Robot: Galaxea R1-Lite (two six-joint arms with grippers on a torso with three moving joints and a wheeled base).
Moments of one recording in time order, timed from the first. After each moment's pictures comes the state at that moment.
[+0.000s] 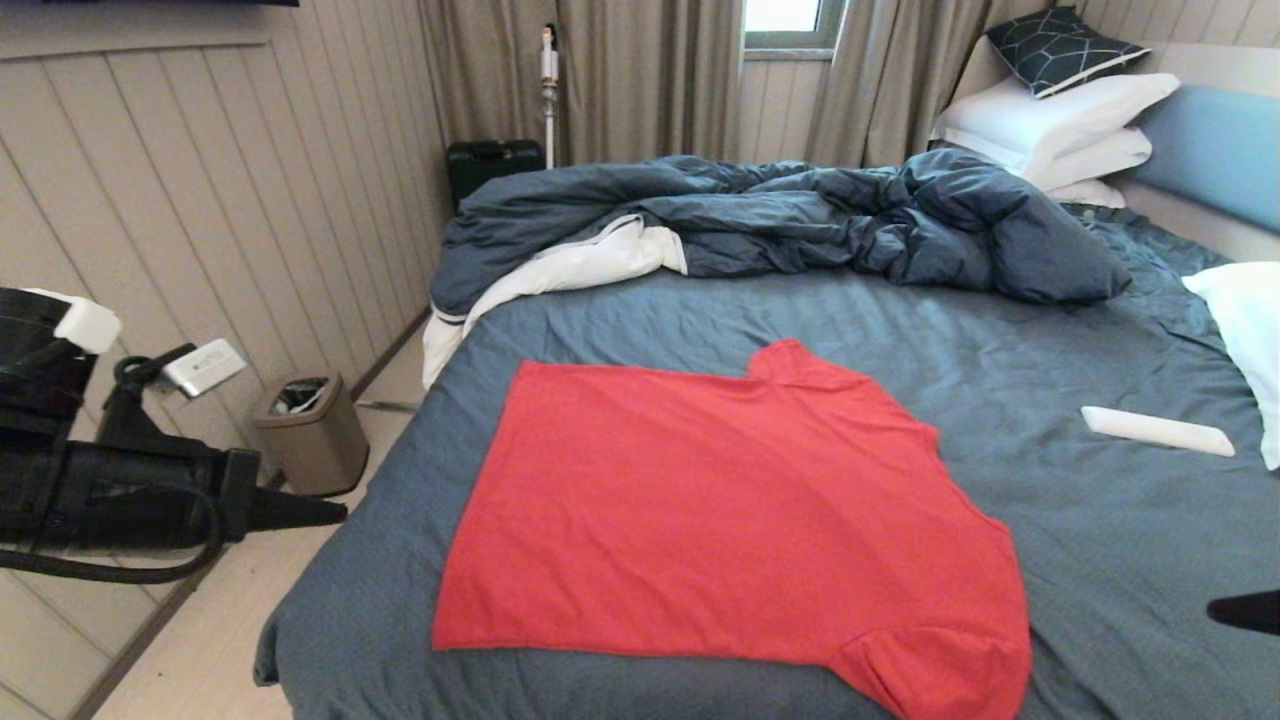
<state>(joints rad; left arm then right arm) -0.04 1.47 -0.93 0.34 -0.61 -0.11 -0.68 1.34 -0.82 0.53 0.54 -0.13</state>
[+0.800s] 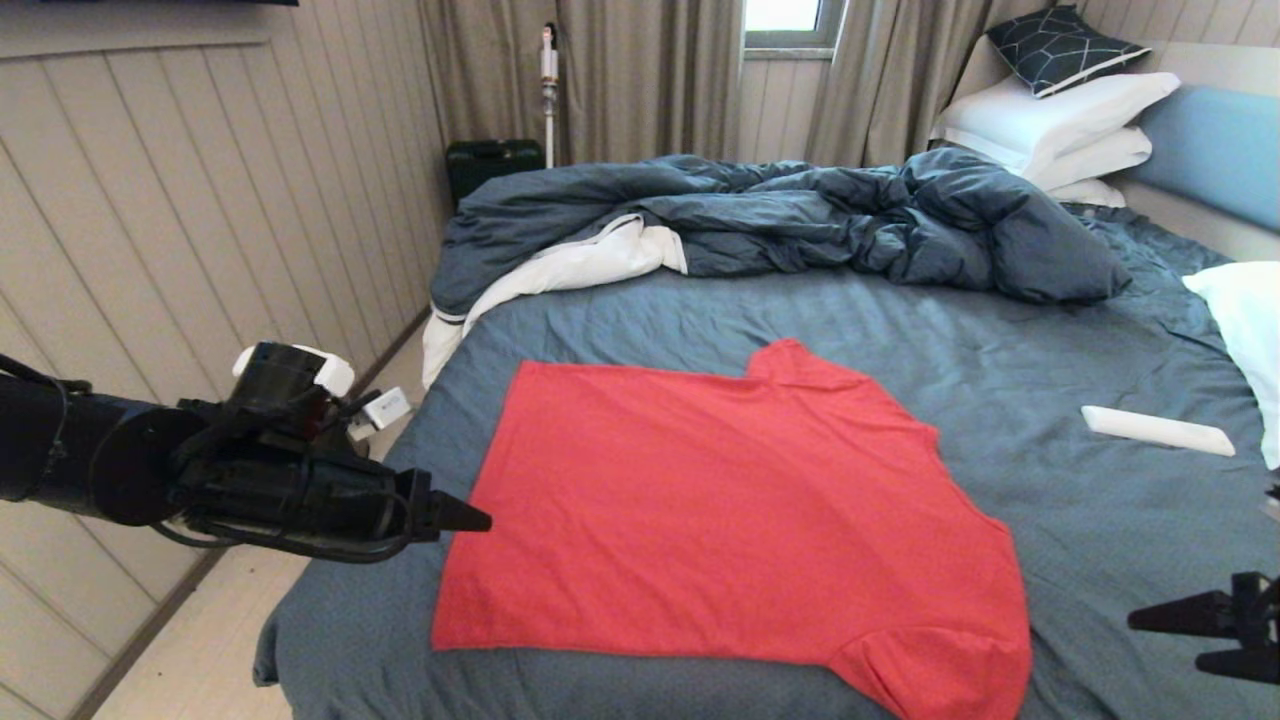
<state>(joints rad) -0.25 1.80 -0.93 0.04 -0.51 -0.26 -0.70 1.55 -0.75 0.42 0.56 -0.20</state>
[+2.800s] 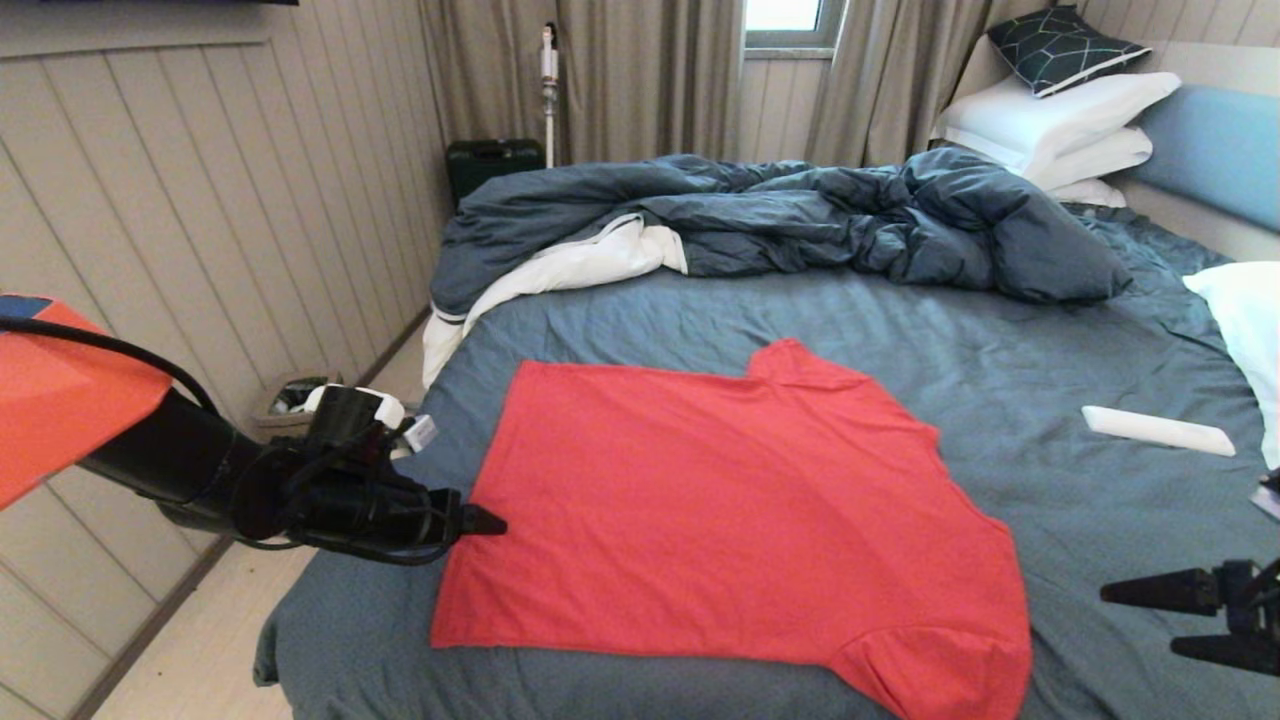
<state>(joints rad) -0.24 2.06 -0.94 -0.21 -0.36 -0.21 -0.71 1.59 -0.74 0.36 0.70 -0.22</state>
